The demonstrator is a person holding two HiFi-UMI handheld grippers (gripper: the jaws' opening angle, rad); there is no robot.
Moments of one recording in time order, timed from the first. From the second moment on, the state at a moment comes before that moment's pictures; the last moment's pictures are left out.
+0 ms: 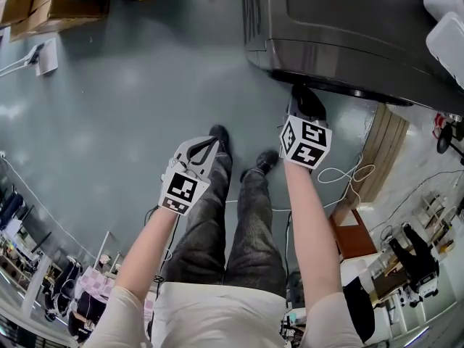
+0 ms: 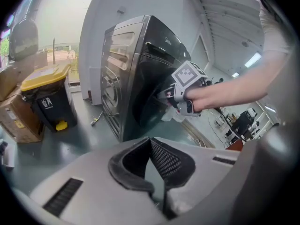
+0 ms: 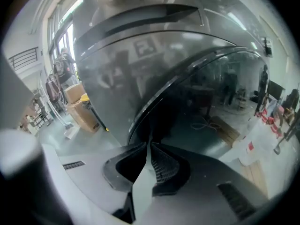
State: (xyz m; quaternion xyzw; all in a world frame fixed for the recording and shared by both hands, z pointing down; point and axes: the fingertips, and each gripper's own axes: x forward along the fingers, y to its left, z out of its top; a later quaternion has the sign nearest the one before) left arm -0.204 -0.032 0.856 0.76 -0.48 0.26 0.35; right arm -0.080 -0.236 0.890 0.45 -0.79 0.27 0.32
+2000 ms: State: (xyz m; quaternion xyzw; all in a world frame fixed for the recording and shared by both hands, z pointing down) left arm -0.166 -0.069 0.395 0.82 -0.52 0.14 0.20; right arm 0.041 -0.127 0.393 0.39 -0.88 0.15 0.22
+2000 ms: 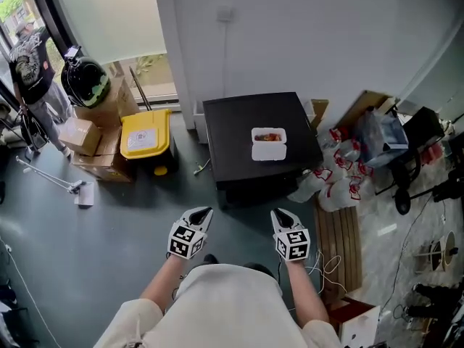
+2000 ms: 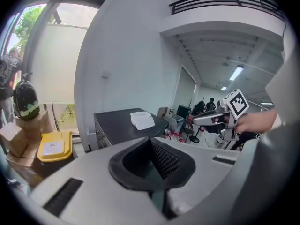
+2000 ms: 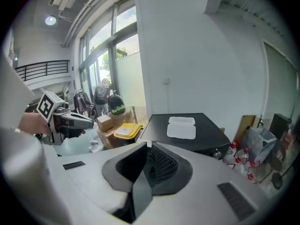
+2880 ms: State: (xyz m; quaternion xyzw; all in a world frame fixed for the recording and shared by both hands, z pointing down) left arm -0.144 -0.076 0.268 0.83 -0.54 0.08 0.11; right arm 0.072 -0.119 0.275 0.39 -0.91 0.07 0.12
